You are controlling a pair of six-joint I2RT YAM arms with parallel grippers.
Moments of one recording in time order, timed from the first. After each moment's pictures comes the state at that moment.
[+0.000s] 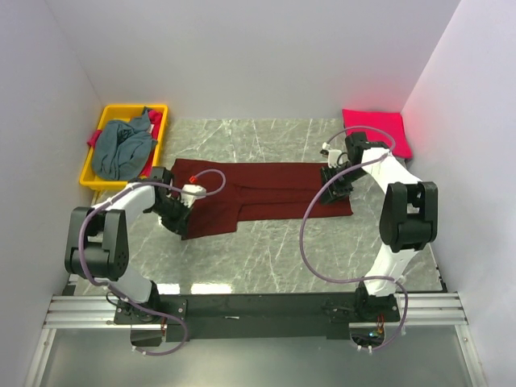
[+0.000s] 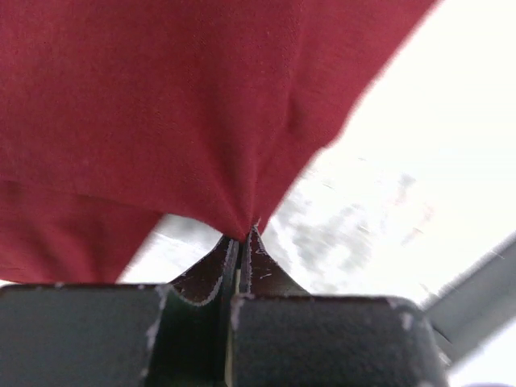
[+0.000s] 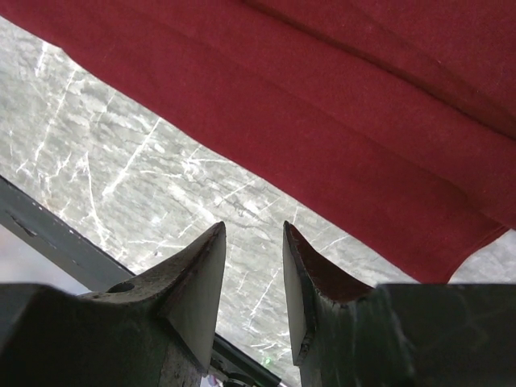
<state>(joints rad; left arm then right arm) -0.08 1.57 0.88 -0.72 0.42 0.57 0.05 1.80 1.35 -0.97 -0.49 -0.27</state>
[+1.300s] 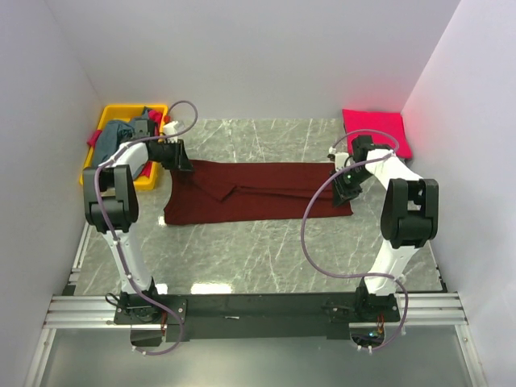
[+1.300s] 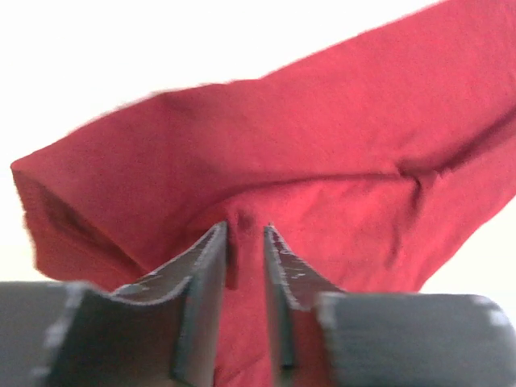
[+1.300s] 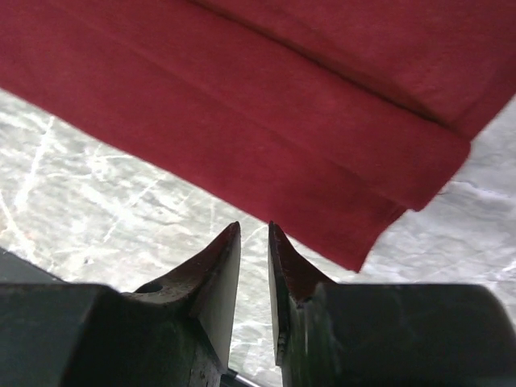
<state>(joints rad) 0.07 2.05 1.52 -0.50 0.68 0.14 -0.01 1.84 1.33 -0.93 -0.36 -0.34</state>
